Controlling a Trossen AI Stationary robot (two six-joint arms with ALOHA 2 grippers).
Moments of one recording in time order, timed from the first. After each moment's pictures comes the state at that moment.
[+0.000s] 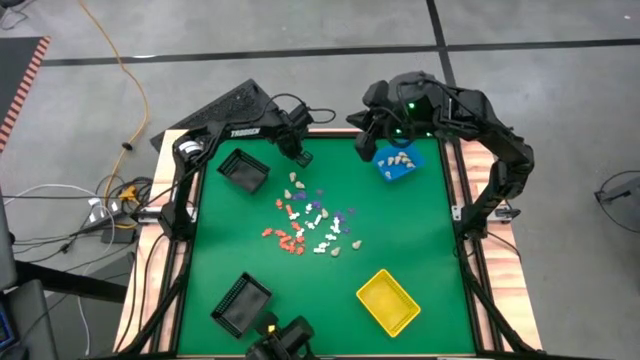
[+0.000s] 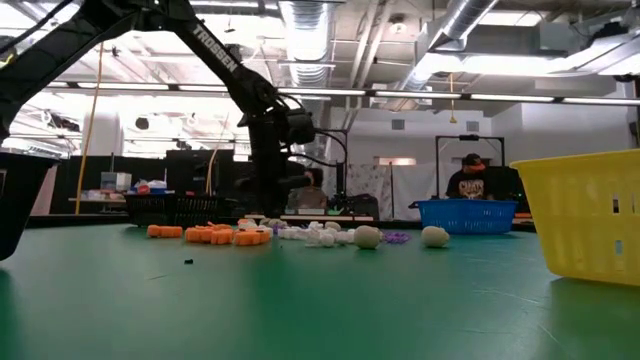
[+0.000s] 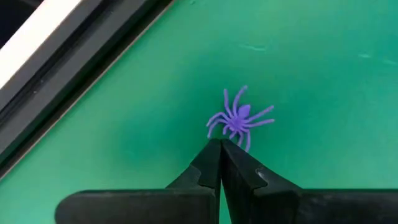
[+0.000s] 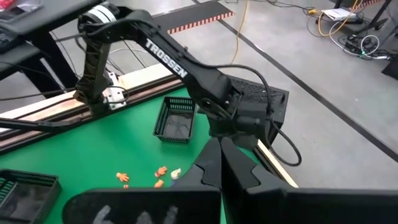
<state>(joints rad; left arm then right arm) 0.68 2.13 1.55 -0.64 -0.05 -0.13 -0.17 1.64 2.36 -1.18 0.28 0.18</state>
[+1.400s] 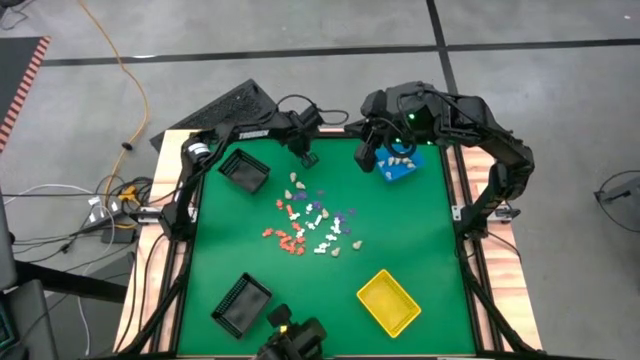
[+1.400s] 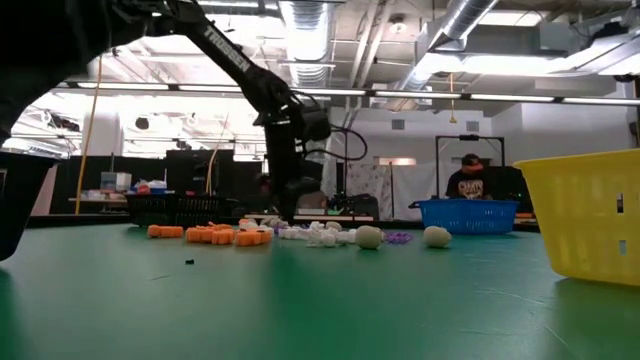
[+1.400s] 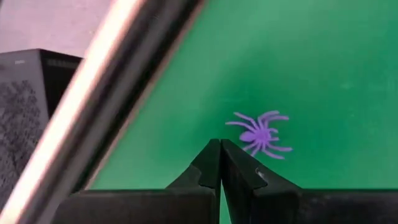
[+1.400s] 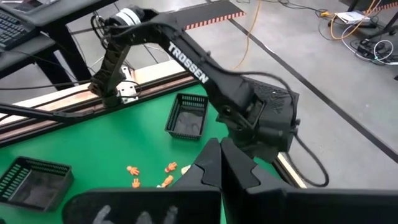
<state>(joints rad) 0.64 2.19 1.66 -0.64 -0.18 0.08 -0.10 1.64 2.36 -1.19 0.29 0.18</state>
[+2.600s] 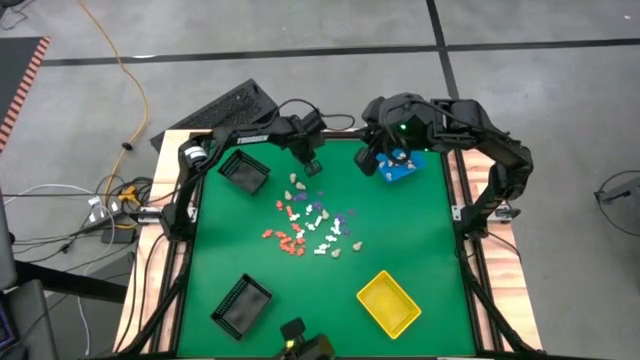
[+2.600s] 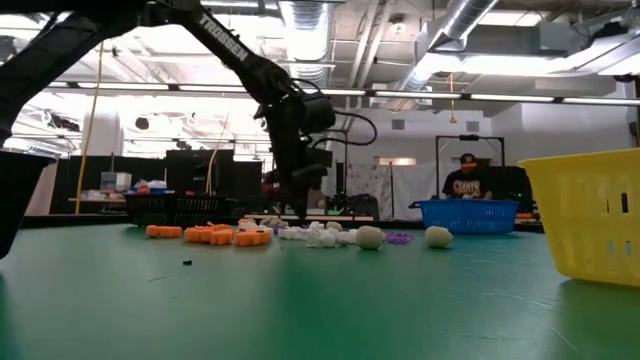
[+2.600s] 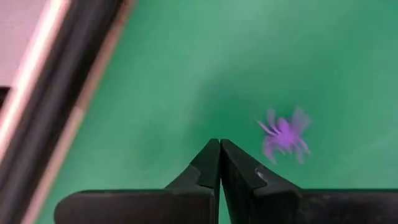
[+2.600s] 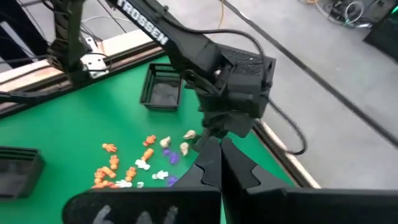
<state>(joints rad) 0.57 2.15 1.62 -0.60 -0.05 0.12 -0.08 1.64 2.33 -1.33 0.40 0.29</state>
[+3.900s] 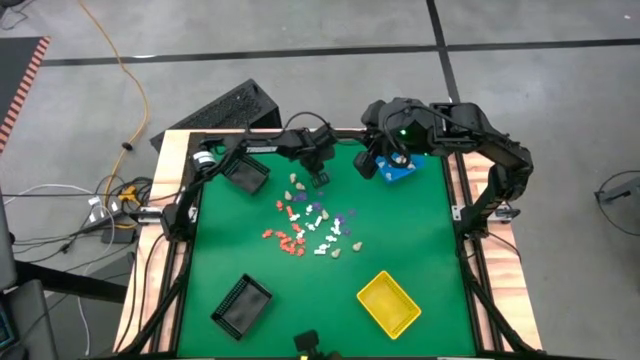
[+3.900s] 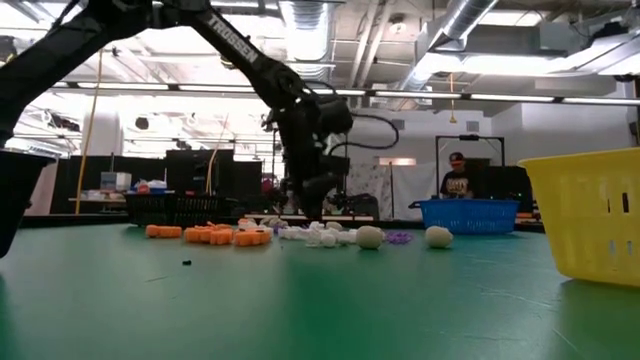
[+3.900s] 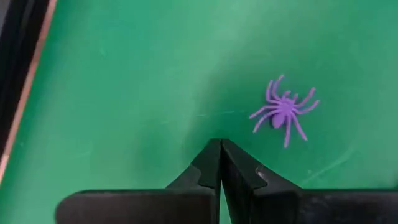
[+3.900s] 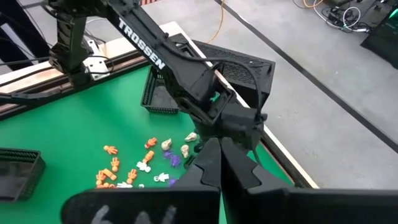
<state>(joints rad) 0.48 2.19 1.63 -0.55 -0.07 0.16 -0.05 1.64 2.33 -1.32 0.43 0.29</state>
